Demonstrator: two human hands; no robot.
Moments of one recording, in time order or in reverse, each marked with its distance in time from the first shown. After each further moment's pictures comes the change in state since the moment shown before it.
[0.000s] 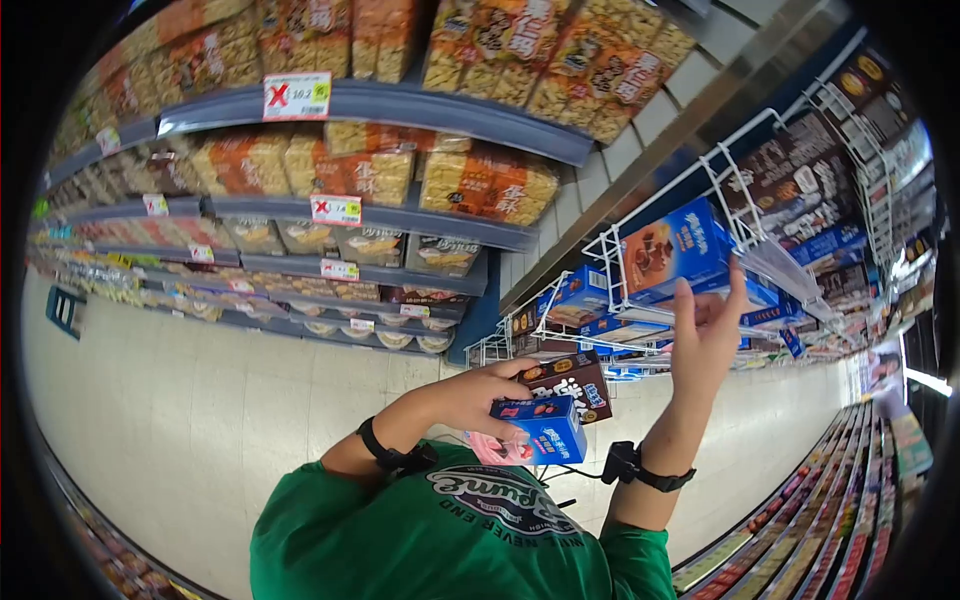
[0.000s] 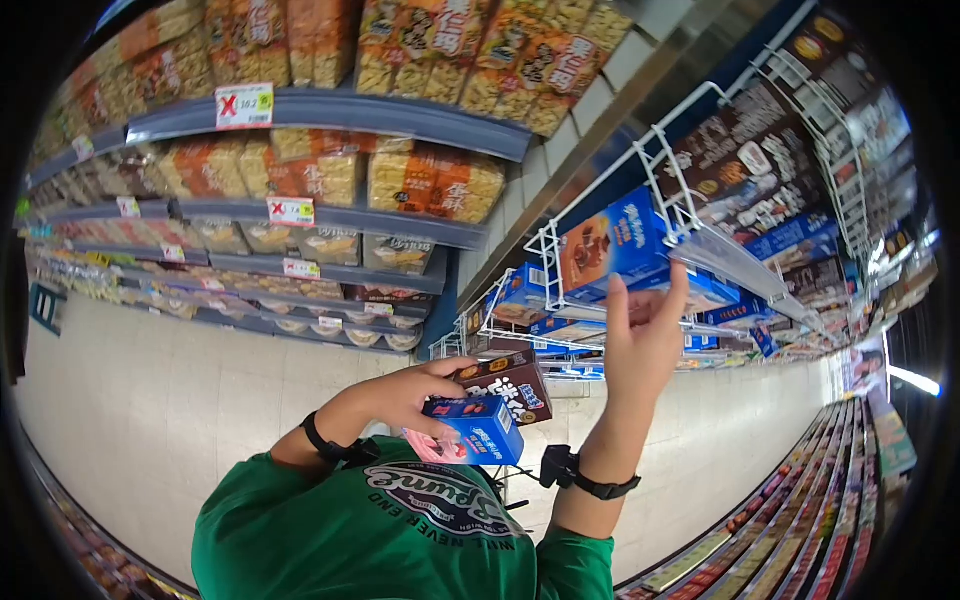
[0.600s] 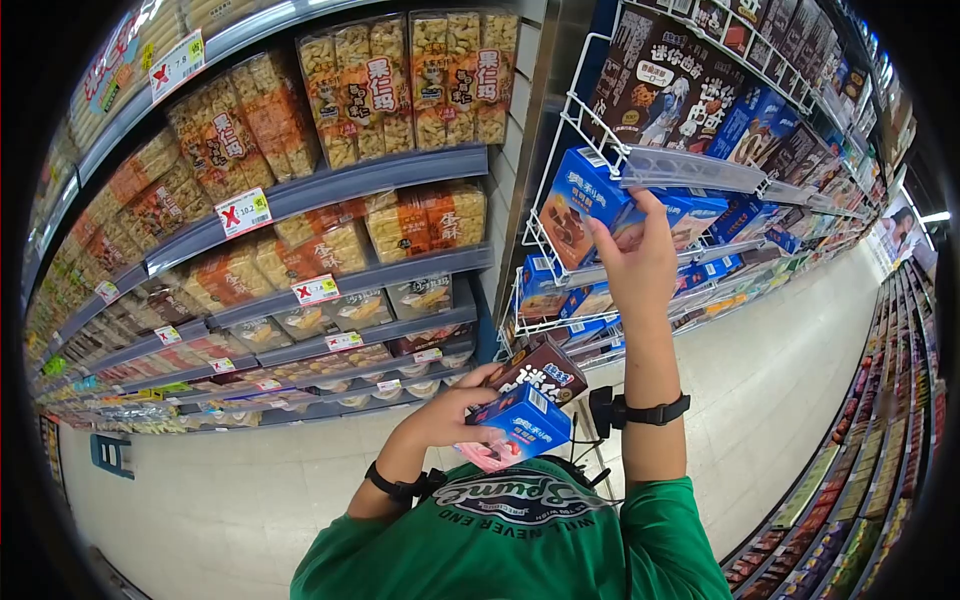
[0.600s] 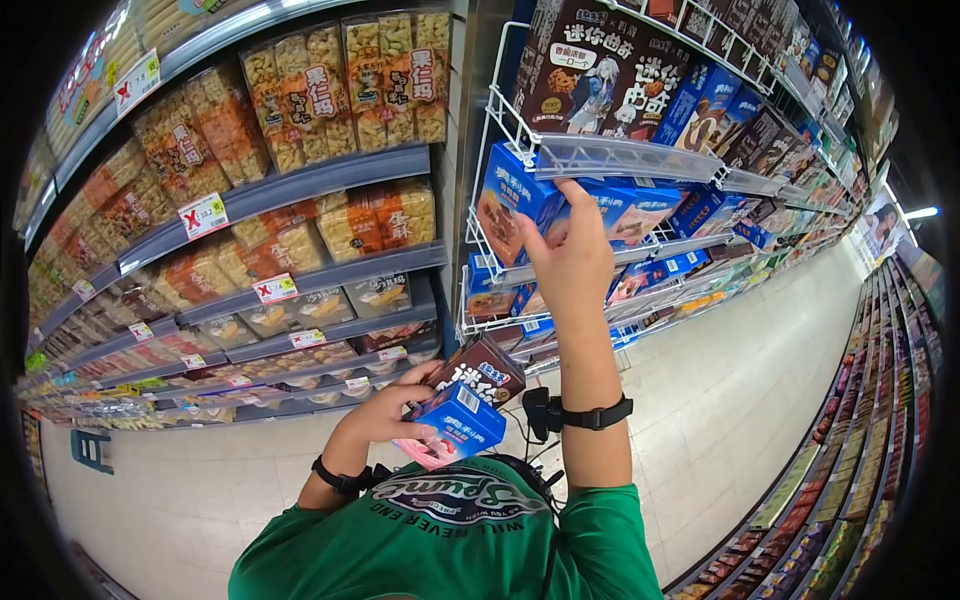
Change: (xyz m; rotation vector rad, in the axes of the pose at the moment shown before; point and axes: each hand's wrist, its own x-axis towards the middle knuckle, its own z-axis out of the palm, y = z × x) left_hand -0.024 0.012 -0.009 -0.080 -0.012 -0.112; right_hand 0.008 0.011 0.018 0.056 0.205 -0.075
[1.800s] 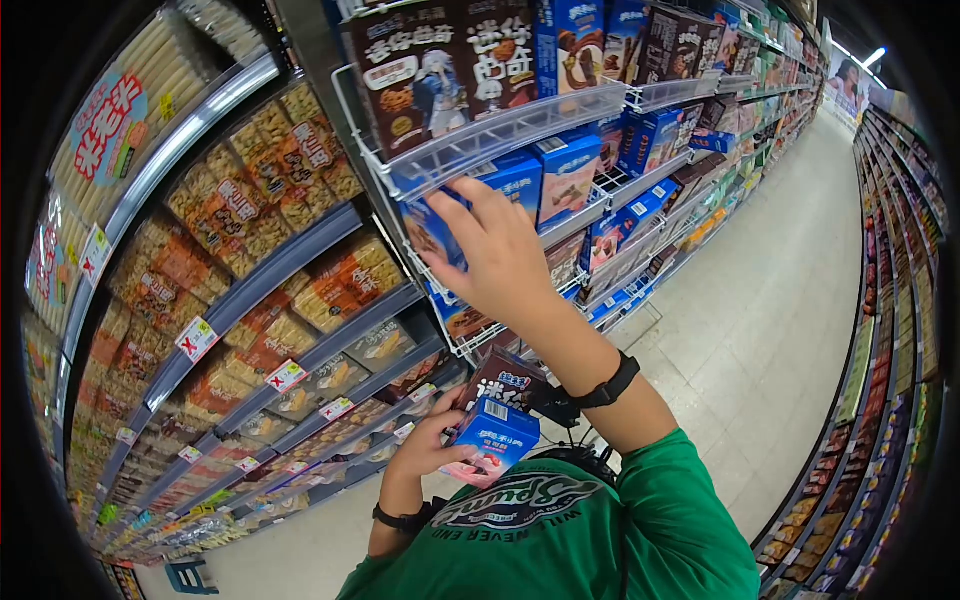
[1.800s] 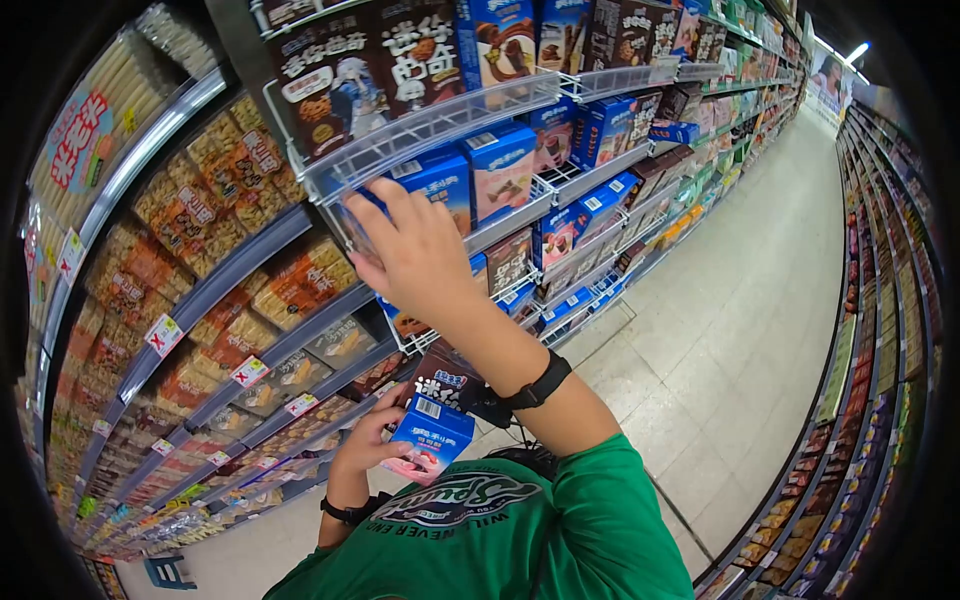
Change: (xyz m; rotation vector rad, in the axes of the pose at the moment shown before) left_hand 0.031 0.001 0.019 0.015 -0.073 -0.061; right_hand 0.004 0.002 -0.020 -0.027 0.019 -0.338
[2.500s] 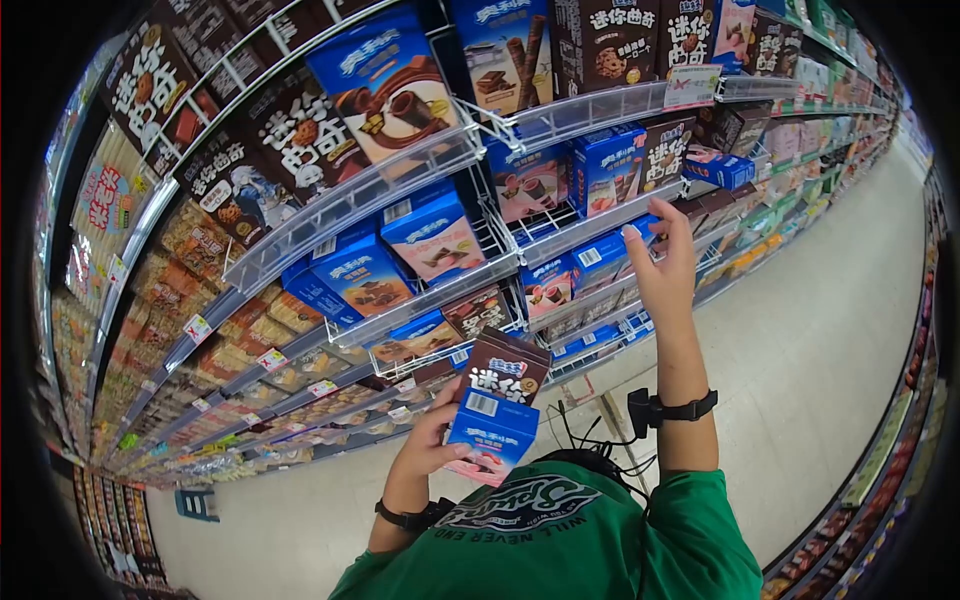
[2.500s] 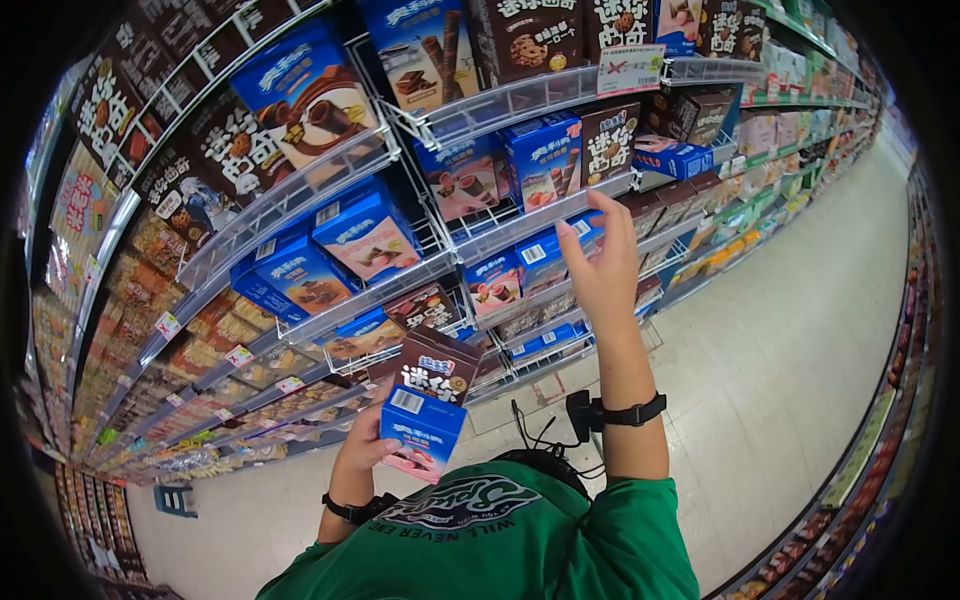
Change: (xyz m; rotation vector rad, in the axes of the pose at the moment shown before) left_hand 0.158 0.046 0.142 -0.139 0.287 0.048; right_hand -0.081 0.309 -0.151 0.258 0.057 0.606
